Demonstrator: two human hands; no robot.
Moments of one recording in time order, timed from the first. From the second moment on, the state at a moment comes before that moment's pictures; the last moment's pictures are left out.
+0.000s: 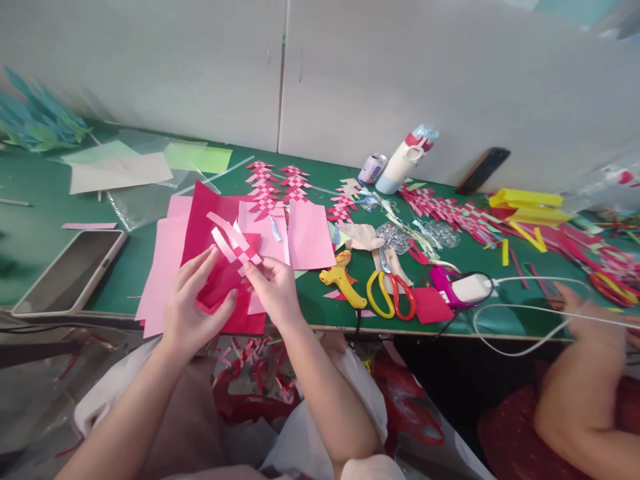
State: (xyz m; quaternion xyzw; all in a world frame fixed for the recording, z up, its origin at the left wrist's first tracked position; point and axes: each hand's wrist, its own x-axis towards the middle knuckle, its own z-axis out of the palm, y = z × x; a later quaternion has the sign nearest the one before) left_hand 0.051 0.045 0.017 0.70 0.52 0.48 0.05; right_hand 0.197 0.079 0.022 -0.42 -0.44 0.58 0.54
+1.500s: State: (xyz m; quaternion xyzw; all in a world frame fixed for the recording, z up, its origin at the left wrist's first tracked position) left_hand 0.057 0.050 0.021 0.16 0.46 0.61 0.63; right_hand 0.201 0.075 0.028 -0.45 -0.64 0.53 0.33
